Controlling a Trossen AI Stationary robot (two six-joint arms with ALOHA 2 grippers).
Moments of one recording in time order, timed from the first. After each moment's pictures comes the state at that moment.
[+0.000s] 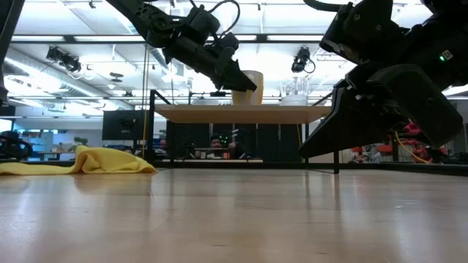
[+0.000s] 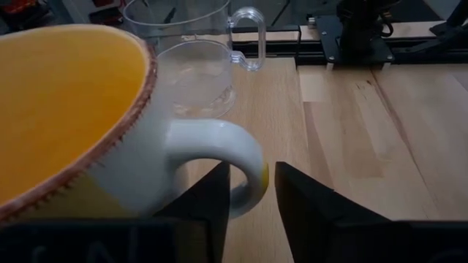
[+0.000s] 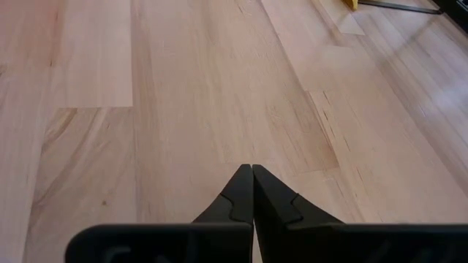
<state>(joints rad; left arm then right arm) 0.45 1.72 1.19 0.10 0.25 0.24 0.59 1.87 0.87 0.05 0.77 0.45</state>
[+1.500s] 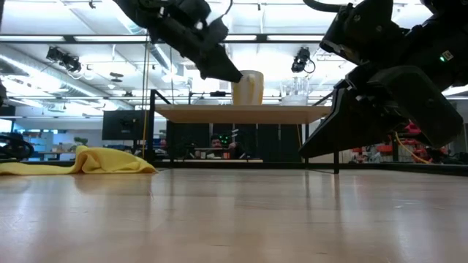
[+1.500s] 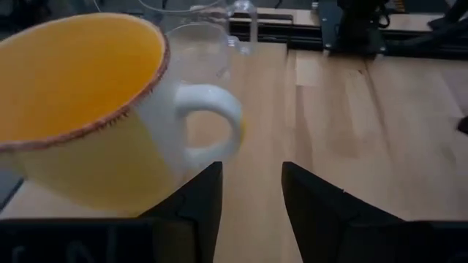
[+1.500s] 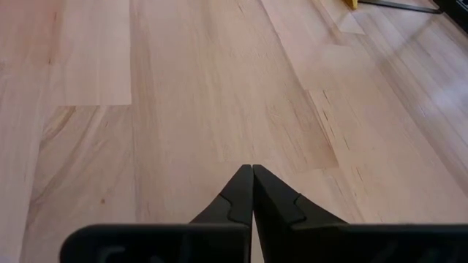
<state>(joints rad) 0.44 1.58 1.19 -0.12 0.20 0.18 0.59 1.87 0.87 0.05 0.77 0.45</state>
